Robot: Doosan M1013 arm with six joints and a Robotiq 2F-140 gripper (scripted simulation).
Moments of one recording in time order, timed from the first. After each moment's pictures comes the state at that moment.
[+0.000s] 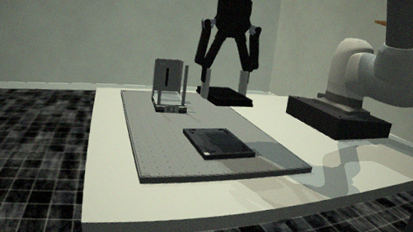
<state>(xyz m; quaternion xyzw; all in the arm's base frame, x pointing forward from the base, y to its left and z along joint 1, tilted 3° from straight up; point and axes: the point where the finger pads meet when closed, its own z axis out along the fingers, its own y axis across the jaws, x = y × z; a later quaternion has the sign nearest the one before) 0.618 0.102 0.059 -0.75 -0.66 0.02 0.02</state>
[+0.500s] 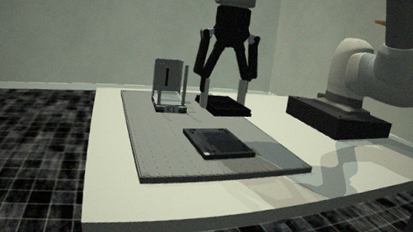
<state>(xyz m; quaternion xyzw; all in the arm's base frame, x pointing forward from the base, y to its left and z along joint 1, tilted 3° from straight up) 0.617 0.102 0.037 -0.75 -0.66 0.02 0.02</state>
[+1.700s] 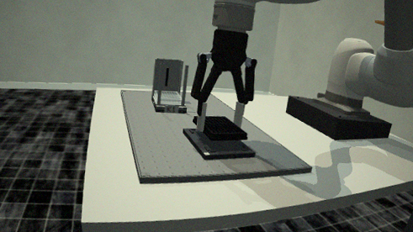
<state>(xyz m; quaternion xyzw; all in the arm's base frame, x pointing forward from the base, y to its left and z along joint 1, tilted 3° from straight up) 0.615 0.102 -0.016 -0.75 -0.66 0.02 0.02</state>
